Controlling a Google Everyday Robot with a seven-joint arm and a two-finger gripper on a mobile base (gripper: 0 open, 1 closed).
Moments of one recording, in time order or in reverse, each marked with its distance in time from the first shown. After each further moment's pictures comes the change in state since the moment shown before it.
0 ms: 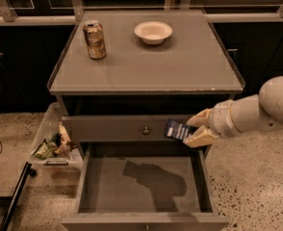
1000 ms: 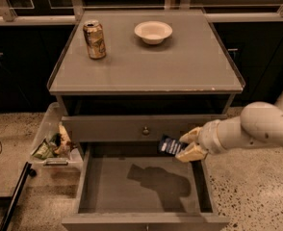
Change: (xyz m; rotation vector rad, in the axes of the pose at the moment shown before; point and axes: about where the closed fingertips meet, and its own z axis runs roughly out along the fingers) arm 0.049 0.022 0.065 -0.050 0.001 0.098
